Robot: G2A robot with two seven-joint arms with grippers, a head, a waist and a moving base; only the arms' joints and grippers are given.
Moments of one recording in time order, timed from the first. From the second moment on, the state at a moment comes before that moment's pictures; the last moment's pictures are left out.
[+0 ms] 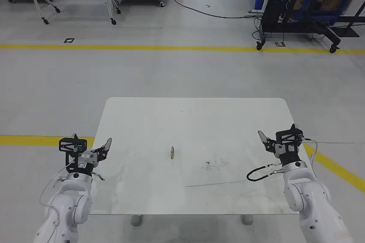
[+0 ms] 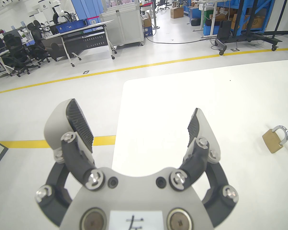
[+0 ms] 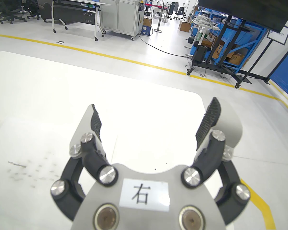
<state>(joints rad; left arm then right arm) 1.73 -1.15 -1.60 -1.80 1.33 0.00 0.00 -1.73 -1.15 1.60 -1.80 -1.33 0.00 0.00</state>
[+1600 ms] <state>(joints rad) 1.73 -1.15 -1.60 -1.80 1.33 0.00 0.00 -1.41 -1.16 1.34 -1.37 -1.04 -0.88 0.02</state>
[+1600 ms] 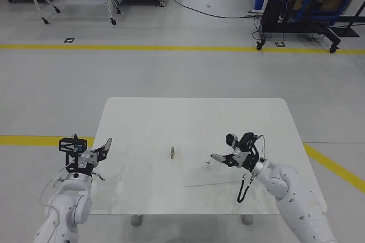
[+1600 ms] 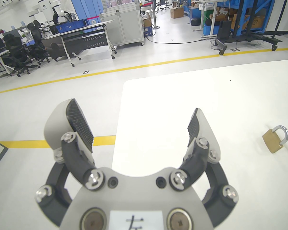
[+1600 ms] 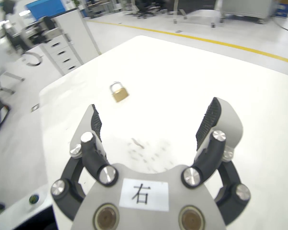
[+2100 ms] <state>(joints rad) 1.73 -1.15 -1.60 -1.80 1.33 0.00 0.00 -1.26 -1.12 1.19 -1.25 -1.56 -0.97 -0.19</state>
